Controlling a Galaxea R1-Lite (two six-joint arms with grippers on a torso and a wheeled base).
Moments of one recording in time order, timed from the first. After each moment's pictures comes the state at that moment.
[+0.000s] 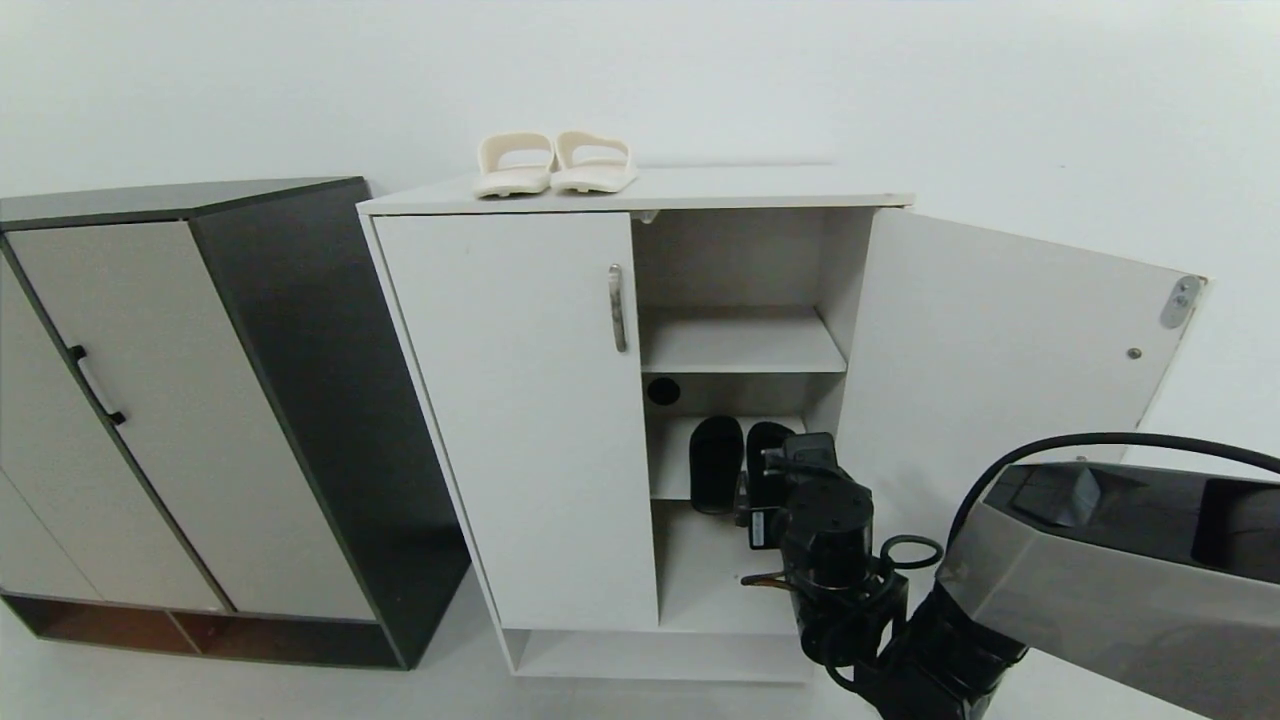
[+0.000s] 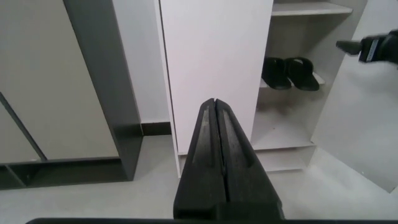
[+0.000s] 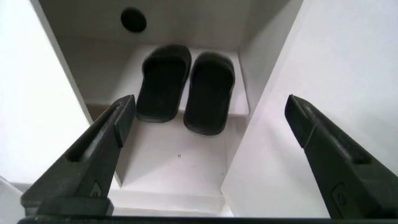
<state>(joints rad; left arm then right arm) 0.00 0.00 0.00 0.00 -0.05 0.01 0.76 2.31 -0.89 -1.32 -0.78 0.04</state>
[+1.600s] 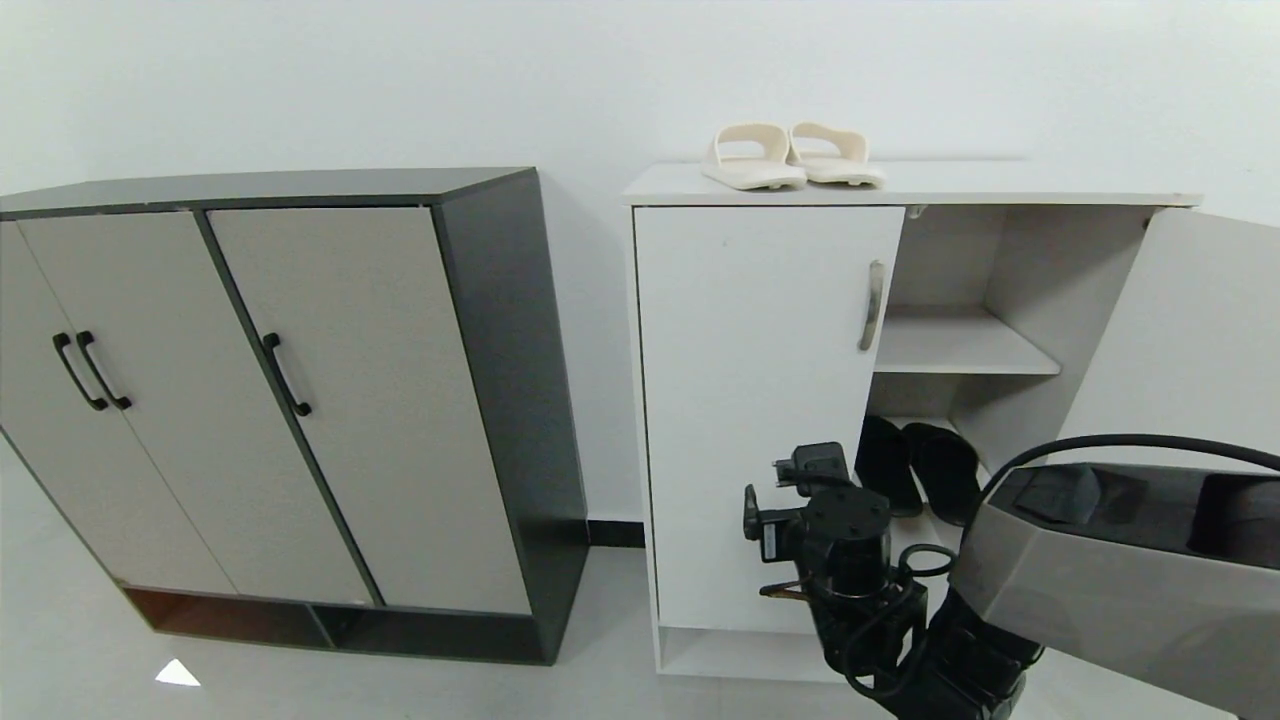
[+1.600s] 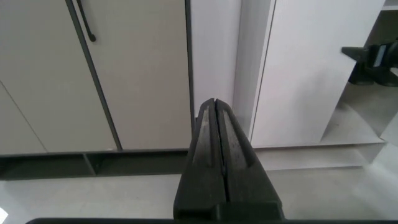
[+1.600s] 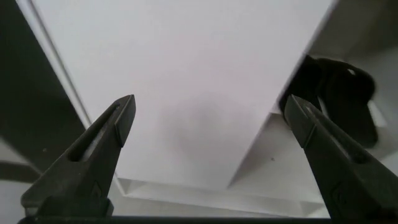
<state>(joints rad) -0.01 0.00 0.00 0.00 -0.05 0.02 0.75 2.30 -0.81 -1.36 -0.70 0.03</state>
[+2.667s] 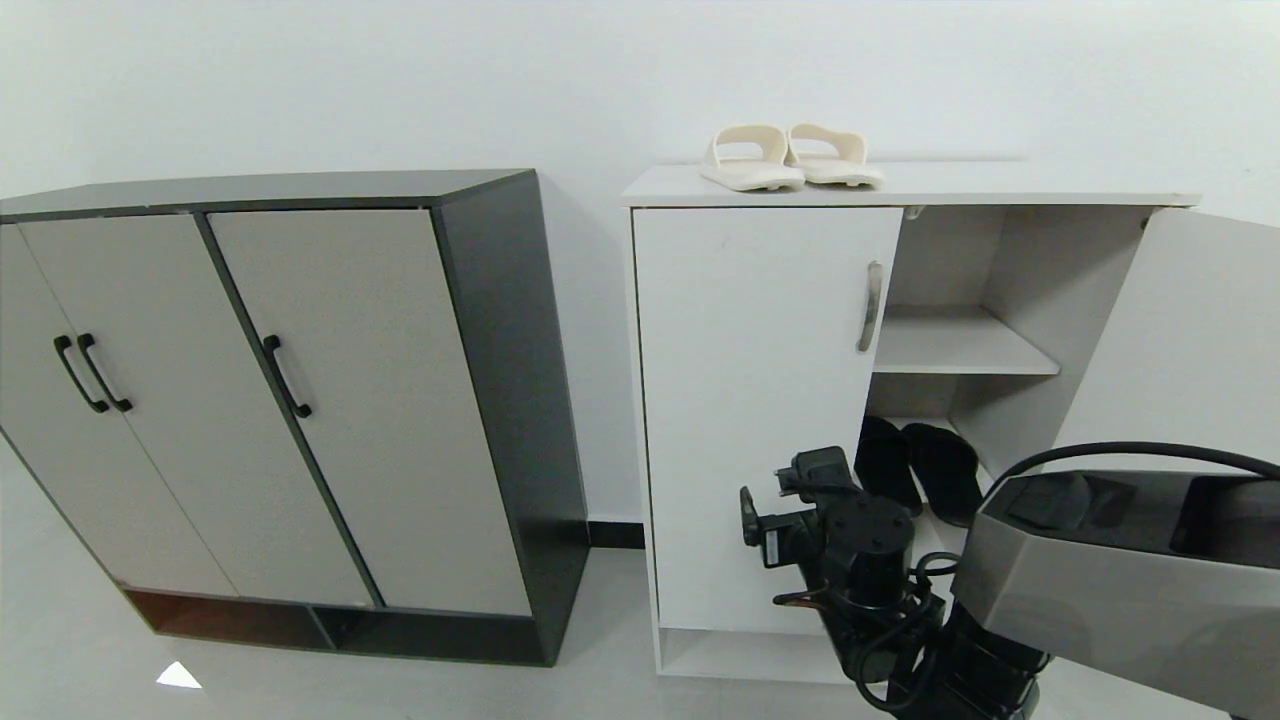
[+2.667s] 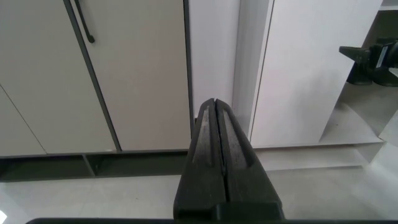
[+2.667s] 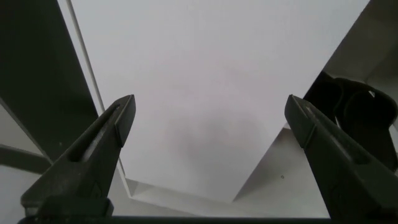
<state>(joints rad) -0.01 0.00 0.00 0.00 -0.05 0.02 0.73 2.31 -0.76 -1.49 -0.61 -0.03</state>
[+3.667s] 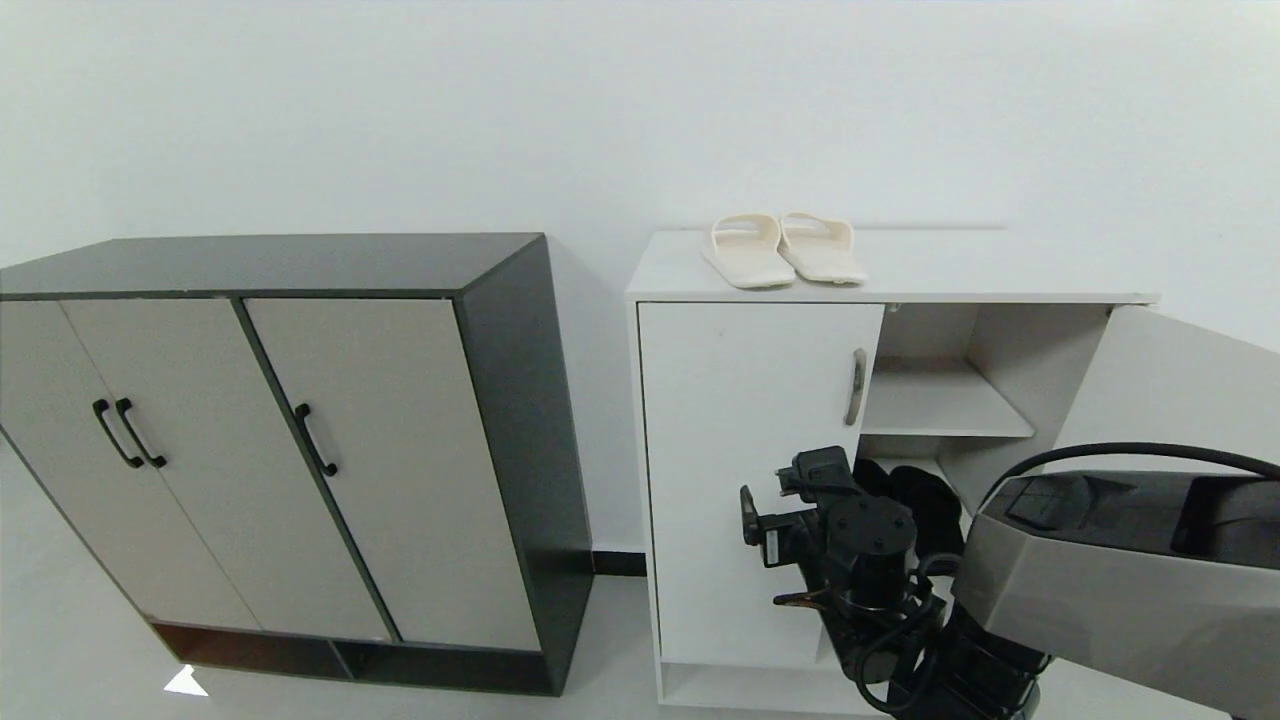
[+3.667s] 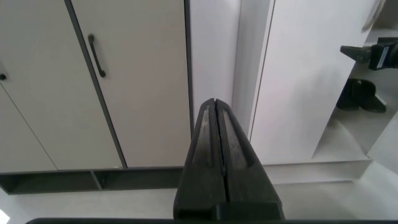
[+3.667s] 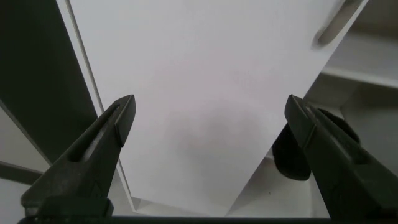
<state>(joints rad) 0.00 0.00 0.00 0.00 -0.04 0.01 0.73 2.31 -0.76 -1.50 -0.61 -0.03</state>
